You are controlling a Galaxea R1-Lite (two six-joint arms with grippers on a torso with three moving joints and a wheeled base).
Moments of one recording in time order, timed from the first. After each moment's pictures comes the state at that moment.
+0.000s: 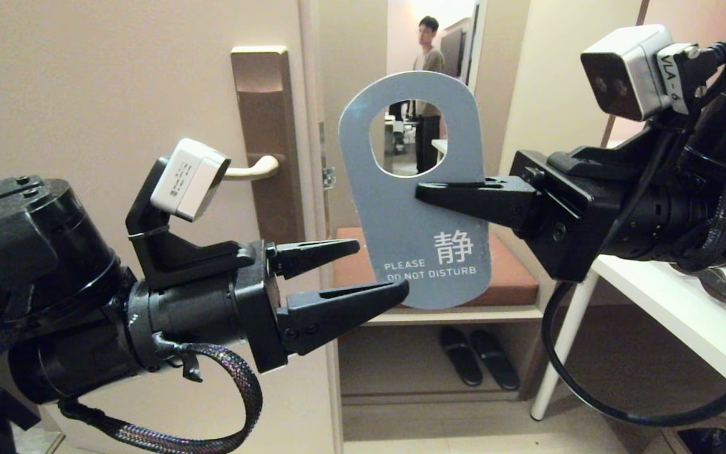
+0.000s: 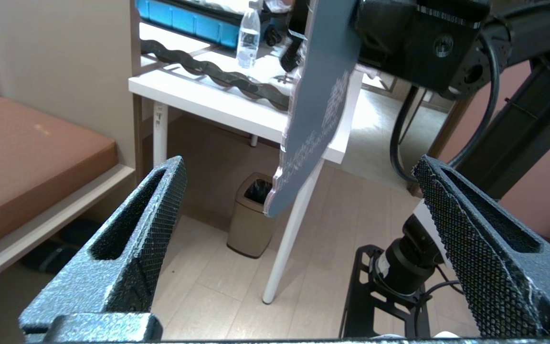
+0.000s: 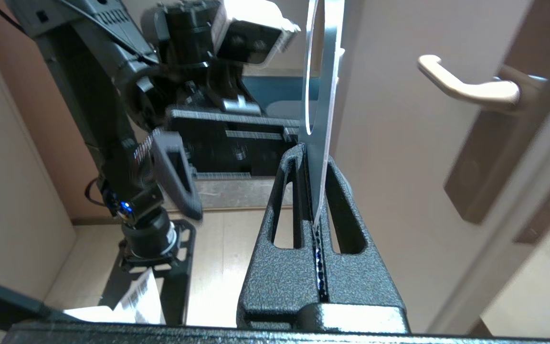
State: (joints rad) left arm -0.69 1.49 -0.63 -0.94 -0.54 -0.35; right arm 0.56 1.60 -1.00 -0.73 0.87 0.17
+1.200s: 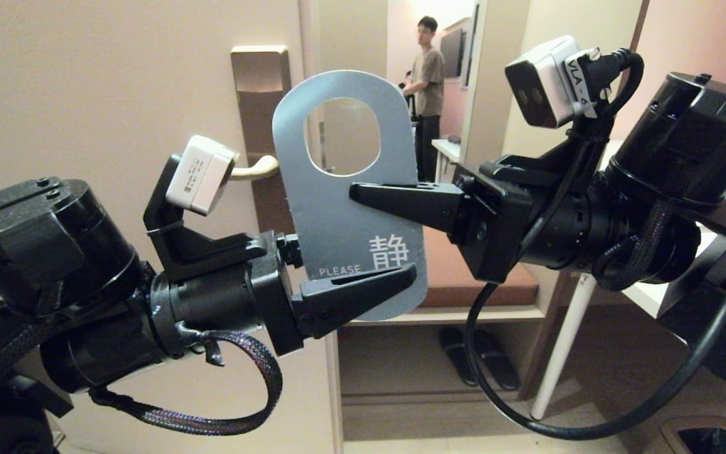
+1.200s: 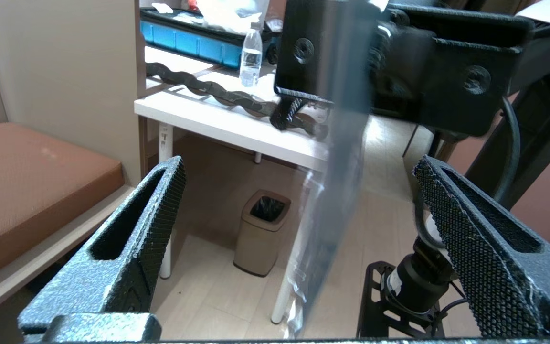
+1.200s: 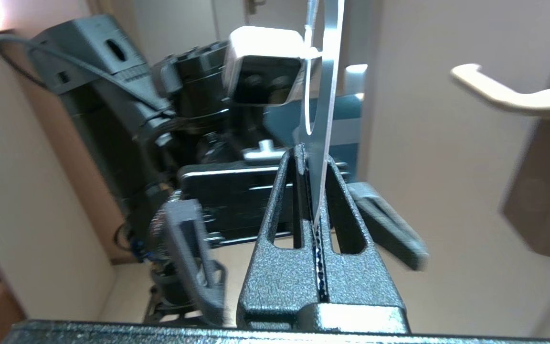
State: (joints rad) left arm -0.68 1.54 -0.64 -1.05 -0.53 -0.35; right arm 0.69 1.70 -1.03 -0.89 0.75 0.35
